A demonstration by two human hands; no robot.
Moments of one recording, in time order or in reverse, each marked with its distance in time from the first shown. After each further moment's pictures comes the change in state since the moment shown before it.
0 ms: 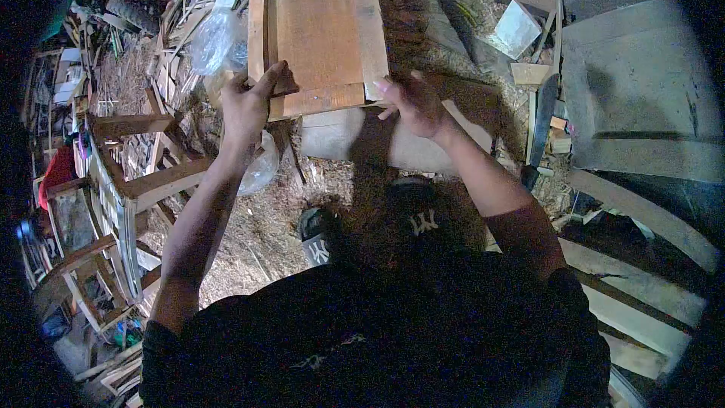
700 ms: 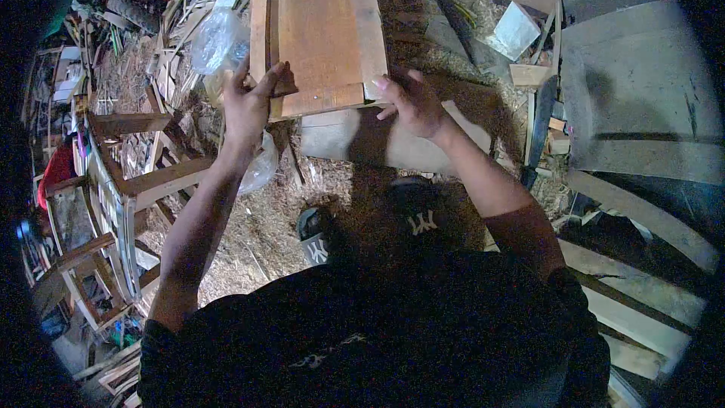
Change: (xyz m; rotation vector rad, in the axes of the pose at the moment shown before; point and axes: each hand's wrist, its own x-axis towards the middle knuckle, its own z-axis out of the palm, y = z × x) left_hand 0.002 -0.009 0.000 -0.022 0.005 0.105; right_hand -0.001 -0.007 0.001 -0.007 0.017 0.060
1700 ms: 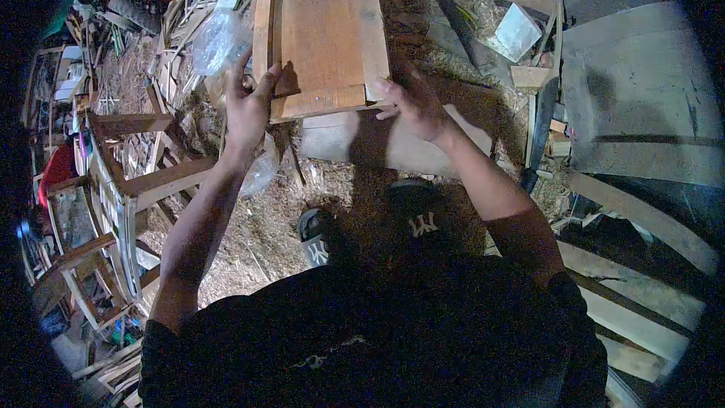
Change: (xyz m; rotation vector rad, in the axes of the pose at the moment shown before) left_hand -0.002 -0.004 -0.003 0.080 0.035 0.037; right_hand -0.003 -0.009 0.005 0.190 0.015 0.000
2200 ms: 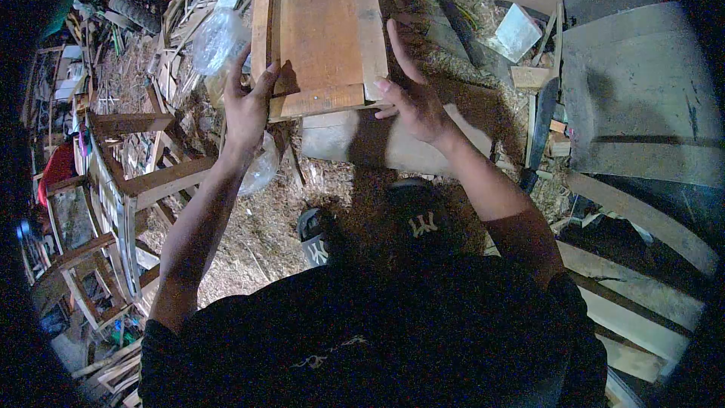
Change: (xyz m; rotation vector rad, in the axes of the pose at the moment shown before) left_hand 0.004 -0.007 -0.004 -0.040 -0.008 0.013; right_hand -0.002 -0.023 0.011 -0.093 0.006 -0.194
